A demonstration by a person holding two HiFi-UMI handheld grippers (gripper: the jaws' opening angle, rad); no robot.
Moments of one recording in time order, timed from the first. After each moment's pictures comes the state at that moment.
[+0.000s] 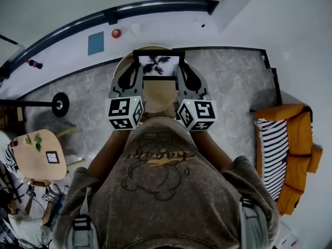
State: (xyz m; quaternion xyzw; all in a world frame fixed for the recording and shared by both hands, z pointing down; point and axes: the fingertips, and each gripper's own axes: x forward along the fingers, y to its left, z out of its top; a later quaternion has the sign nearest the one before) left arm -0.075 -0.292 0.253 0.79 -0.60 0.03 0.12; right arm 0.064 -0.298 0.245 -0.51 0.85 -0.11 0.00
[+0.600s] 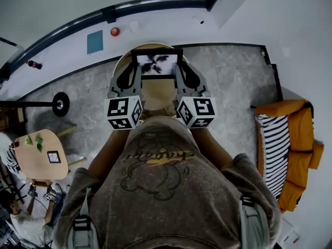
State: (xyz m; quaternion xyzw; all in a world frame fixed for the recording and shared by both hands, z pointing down) left arm -0.074 -0.282 0.257 0.79 -0.60 0.04 0.12; right arm 0.065 -0.291 0.252 -0.51 0.85 -0.12 -0.01
